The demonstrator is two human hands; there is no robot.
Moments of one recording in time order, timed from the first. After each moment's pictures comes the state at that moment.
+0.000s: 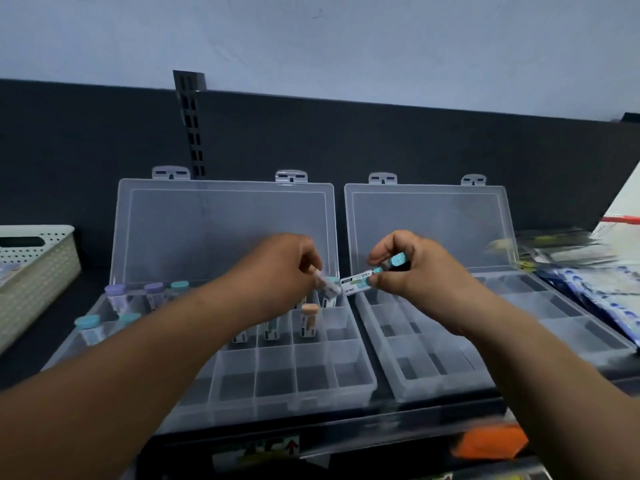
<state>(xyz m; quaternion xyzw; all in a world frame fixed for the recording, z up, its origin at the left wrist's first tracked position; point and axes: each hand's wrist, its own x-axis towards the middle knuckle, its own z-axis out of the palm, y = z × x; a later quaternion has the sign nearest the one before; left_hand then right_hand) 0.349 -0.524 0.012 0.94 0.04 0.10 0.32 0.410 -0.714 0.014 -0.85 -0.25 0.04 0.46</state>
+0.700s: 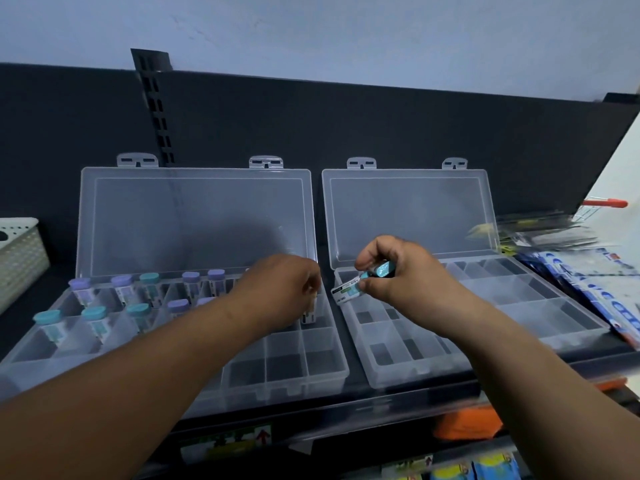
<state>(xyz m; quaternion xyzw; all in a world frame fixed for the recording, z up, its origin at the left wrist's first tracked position) 0.375 -0.548 -0.030 0.99 -0.02 0.08 0.13 0.412 -0.735 -0.002 -0.86 -0.27 0.03 0.42</state>
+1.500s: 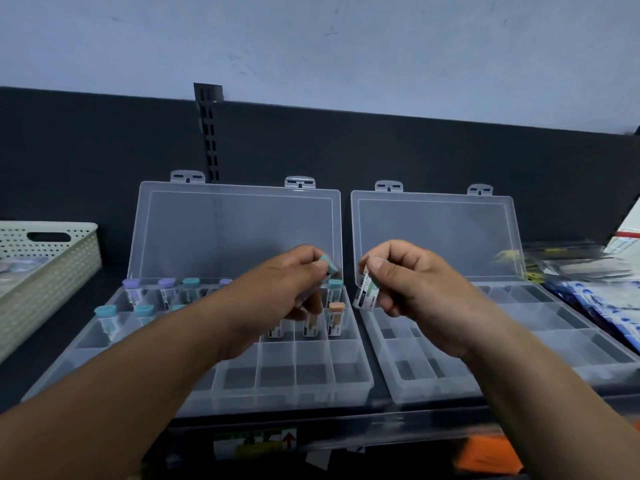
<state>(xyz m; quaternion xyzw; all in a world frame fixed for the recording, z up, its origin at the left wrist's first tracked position) 0.306 -0.539 0.015 0.81 0.04 0.02 0.59 0.387 -0.717 0.016 -0.73 -0.27 0.16 0.61</state>
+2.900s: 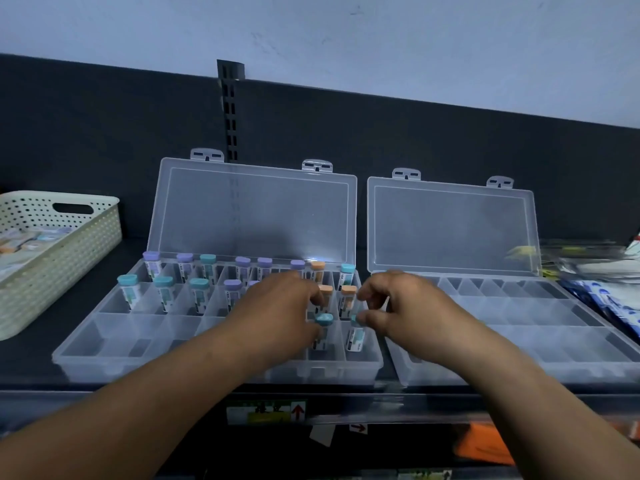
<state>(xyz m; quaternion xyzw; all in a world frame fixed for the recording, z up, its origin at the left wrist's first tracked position) 0.297 -0.537 -0.033 0.98 0.07 0.08 0.18 0.380 -0.708 -0.012 -0.91 -0.36 0.04 0.19</state>
